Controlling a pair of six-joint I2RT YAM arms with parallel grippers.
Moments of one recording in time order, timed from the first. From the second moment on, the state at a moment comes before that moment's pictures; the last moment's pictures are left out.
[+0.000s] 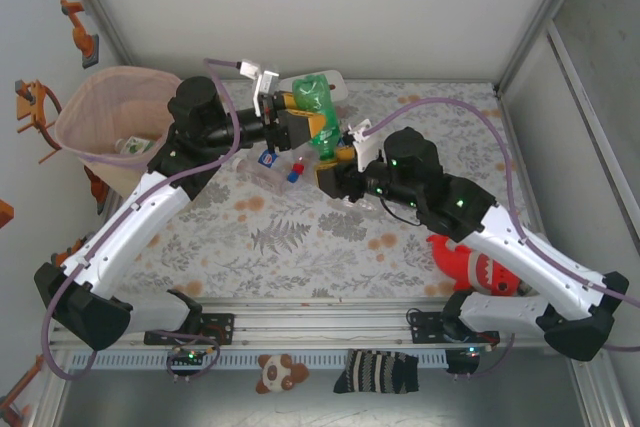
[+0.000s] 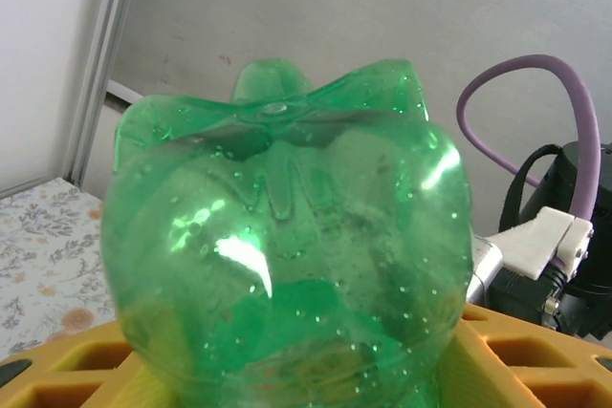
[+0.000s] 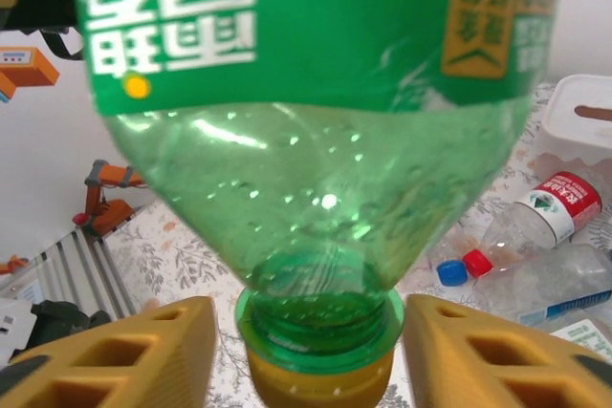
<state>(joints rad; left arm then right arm) -0.61 1.28 1.33 -0.01 0.81 -0.43 0.92 1.12 1.26 -0.47 -0.10 0.25</state>
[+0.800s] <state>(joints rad) -0.11 1.16 1.43 -0.34 0.53 -0.46 0.92 1.01 1.26 -0.57 0.01 0.24</state>
